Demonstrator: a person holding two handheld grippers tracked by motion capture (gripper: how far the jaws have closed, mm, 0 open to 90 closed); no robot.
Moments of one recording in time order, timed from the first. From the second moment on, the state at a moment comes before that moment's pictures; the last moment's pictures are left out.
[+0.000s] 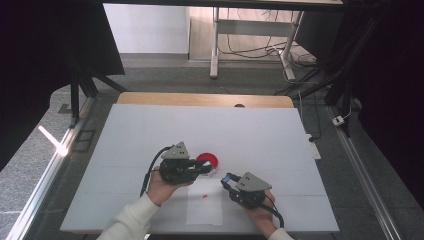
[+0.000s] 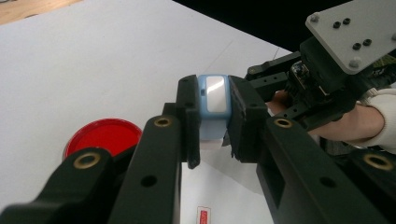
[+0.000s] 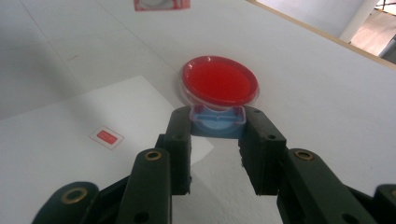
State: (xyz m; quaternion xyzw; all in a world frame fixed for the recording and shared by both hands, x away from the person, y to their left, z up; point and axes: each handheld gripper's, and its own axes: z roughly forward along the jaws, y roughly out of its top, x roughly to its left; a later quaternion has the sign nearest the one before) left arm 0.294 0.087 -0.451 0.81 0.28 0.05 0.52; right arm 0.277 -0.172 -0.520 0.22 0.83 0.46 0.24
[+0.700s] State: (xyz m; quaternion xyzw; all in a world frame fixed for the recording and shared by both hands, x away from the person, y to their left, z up) left arm 0.294 0.082 -0.456 0.81 0.28 0.05 0.52; right arm 0.276 -0.144 -0.518 0.21 0.82 0.47 0.25
